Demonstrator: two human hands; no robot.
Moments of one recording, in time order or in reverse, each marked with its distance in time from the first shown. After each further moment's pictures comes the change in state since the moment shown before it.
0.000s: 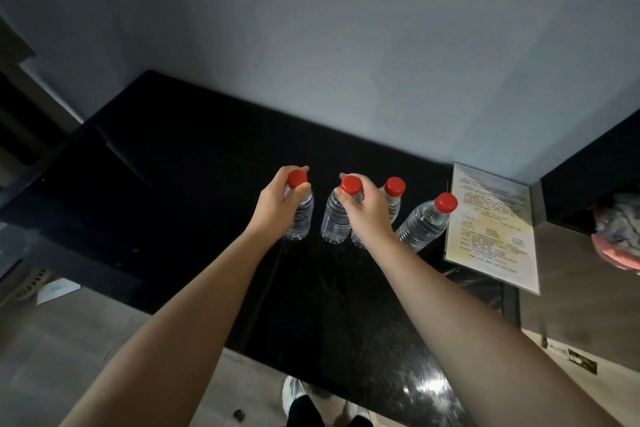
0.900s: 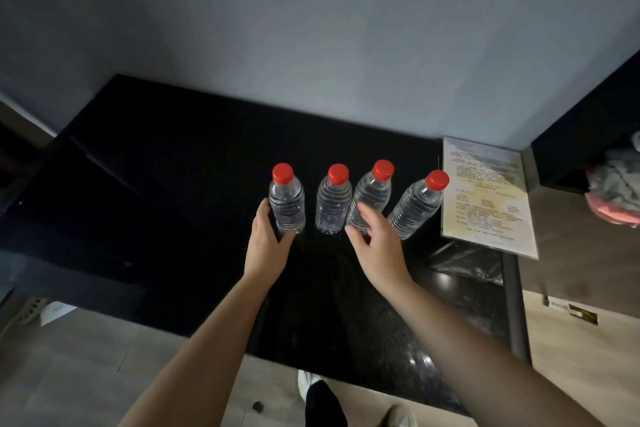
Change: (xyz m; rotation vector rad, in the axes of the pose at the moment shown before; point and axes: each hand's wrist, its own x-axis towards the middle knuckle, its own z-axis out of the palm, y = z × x) left_hand -0.044 -0.061 0.017 0.244 0.009 -0.219; right_hand -0.066 0.055 -0.015 -0.203 0.047 0.031
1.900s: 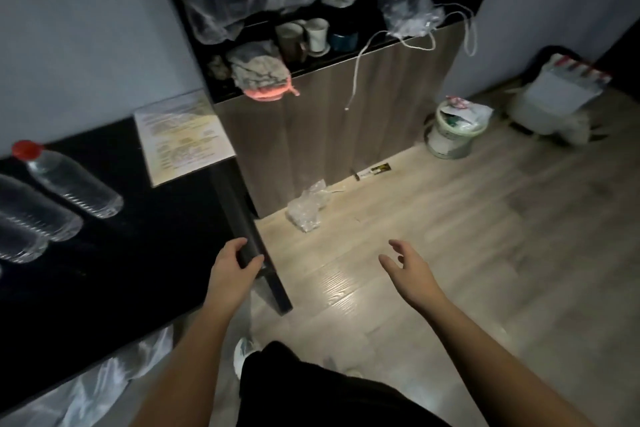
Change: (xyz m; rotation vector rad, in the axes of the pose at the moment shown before) left_hand -0.329 0.113 0.306 0.298 -0.552 0.232; right_hand -0.446 0.258 -0.330 0.129 0.482 0.771
